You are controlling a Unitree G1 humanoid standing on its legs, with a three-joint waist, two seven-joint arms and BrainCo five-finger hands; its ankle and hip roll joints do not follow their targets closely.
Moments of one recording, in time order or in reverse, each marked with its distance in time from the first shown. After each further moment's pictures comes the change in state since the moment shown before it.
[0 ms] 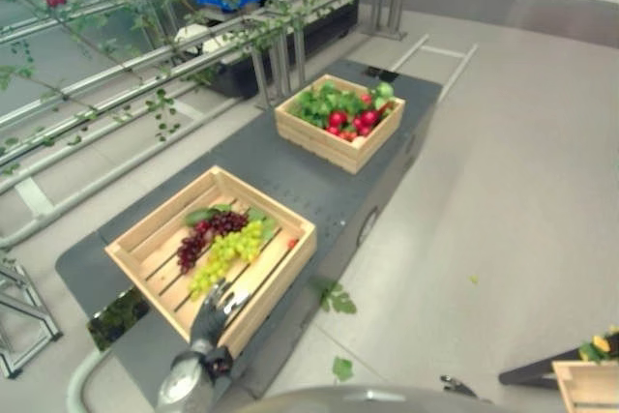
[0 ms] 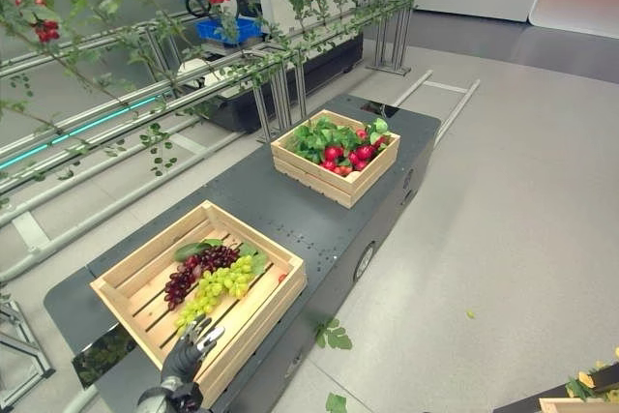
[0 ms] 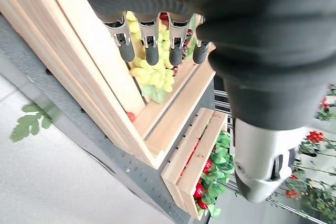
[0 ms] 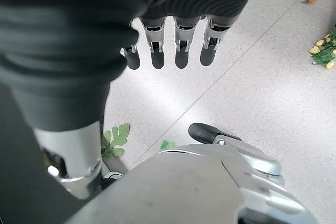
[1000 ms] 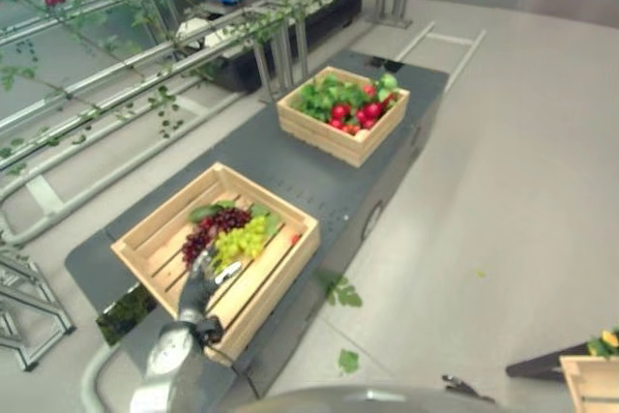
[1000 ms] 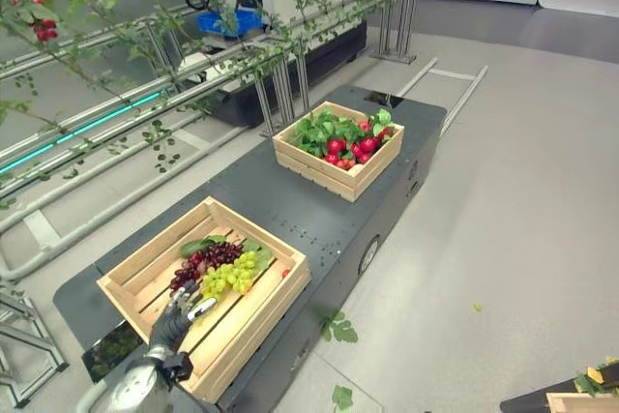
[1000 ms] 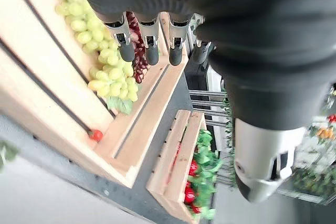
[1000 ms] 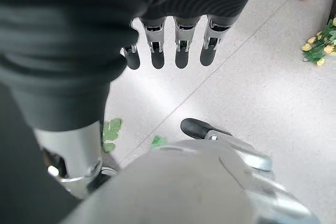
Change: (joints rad) left arm -0.089 0.129 0.027 -0.121 0.111 0.051 0.076; right arm -0.030 -0.025 0.011 0.000 0.000 0.035 0.000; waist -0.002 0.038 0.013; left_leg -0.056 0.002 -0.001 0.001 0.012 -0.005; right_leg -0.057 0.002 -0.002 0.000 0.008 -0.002
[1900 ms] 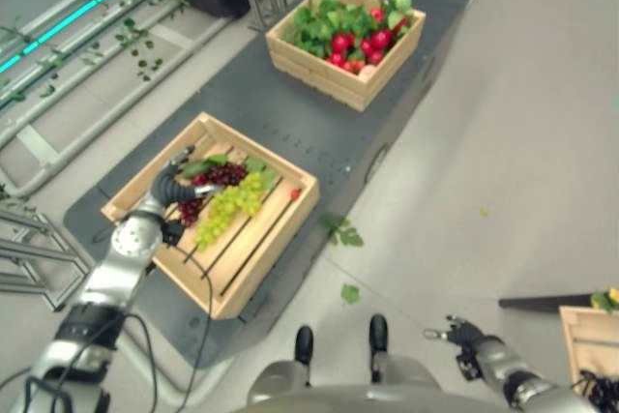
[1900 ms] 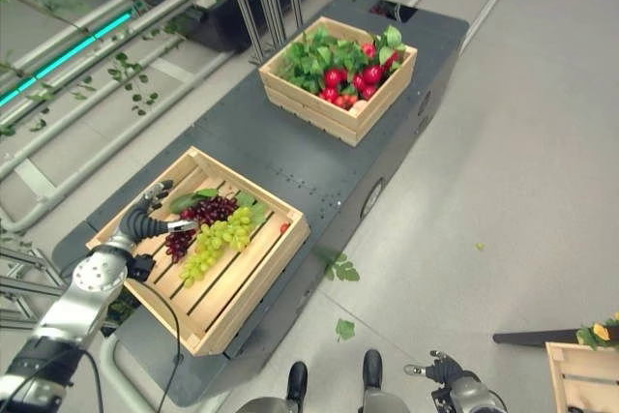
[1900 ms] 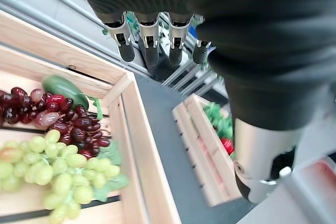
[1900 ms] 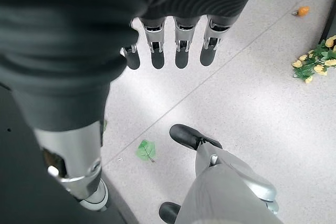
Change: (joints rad) left arm -0.520 0.386 -0.111 0.127 0.372 0.082 0.005; right arm -0.217 -0.095 0.039 0.001 0.037 0.025 0.058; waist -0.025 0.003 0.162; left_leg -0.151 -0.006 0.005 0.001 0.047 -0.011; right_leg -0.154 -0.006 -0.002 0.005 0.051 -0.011
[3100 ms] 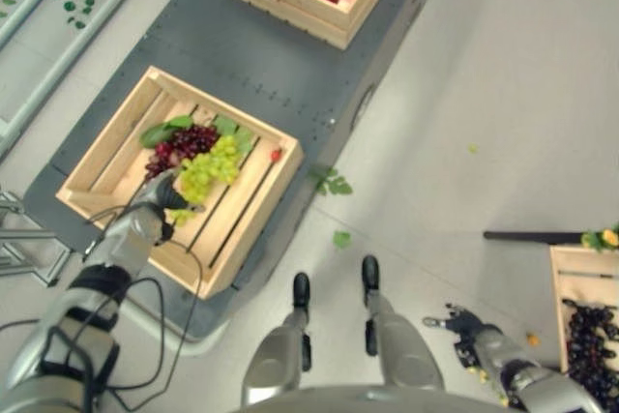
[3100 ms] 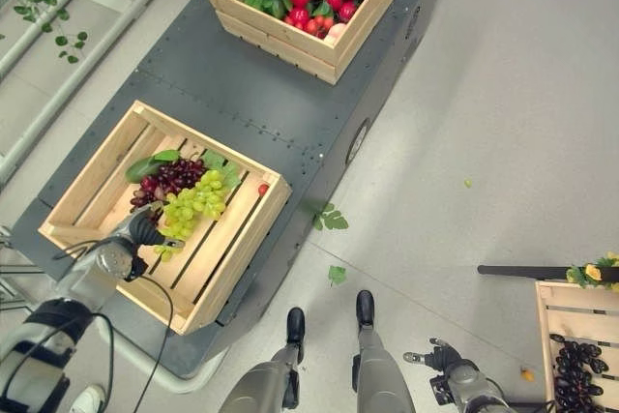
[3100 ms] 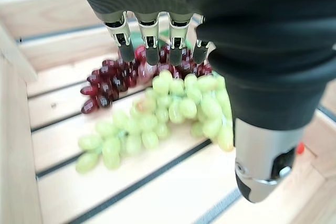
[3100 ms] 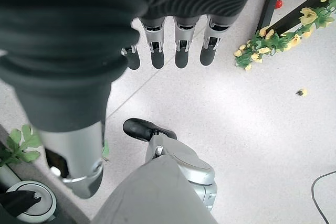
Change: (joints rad) left arm -0.189 -0.003 -0.214 0.412 0.268 0.042 -0.002; right arm -0.023 0.005 0.004 0.027 0.011 -0.018 -0.025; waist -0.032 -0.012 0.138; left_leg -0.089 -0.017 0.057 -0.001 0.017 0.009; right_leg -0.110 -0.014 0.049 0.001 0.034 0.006
